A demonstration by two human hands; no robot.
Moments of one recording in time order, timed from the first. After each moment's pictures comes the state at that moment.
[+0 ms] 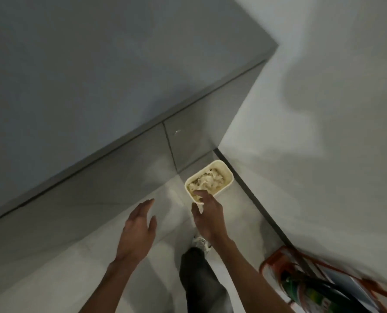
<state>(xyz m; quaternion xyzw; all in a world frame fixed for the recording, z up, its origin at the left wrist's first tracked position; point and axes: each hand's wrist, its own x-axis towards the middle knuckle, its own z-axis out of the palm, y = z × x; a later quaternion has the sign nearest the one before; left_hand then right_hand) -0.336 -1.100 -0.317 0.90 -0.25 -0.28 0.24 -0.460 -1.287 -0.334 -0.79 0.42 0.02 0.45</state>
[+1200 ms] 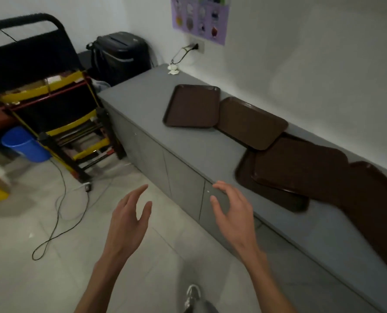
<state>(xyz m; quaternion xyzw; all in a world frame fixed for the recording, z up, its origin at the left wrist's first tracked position) -0.417 -0.178 0.111 0.89 0.29 0.18 0.31 -0.250 -0.399 0.101 -0.85 -0.29 0.00 0.45</state>
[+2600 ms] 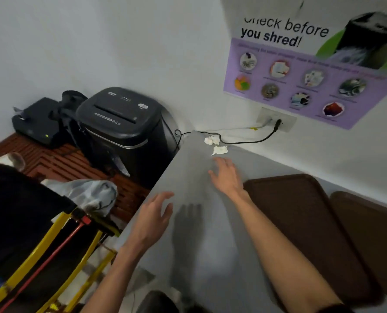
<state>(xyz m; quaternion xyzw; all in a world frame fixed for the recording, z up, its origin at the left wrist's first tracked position) 0.156 0.579 0.054 0.94 0.10 0.05 0.31 0.369 0.382 0.009 -0.96 -0.13 0.09 0.23</state>
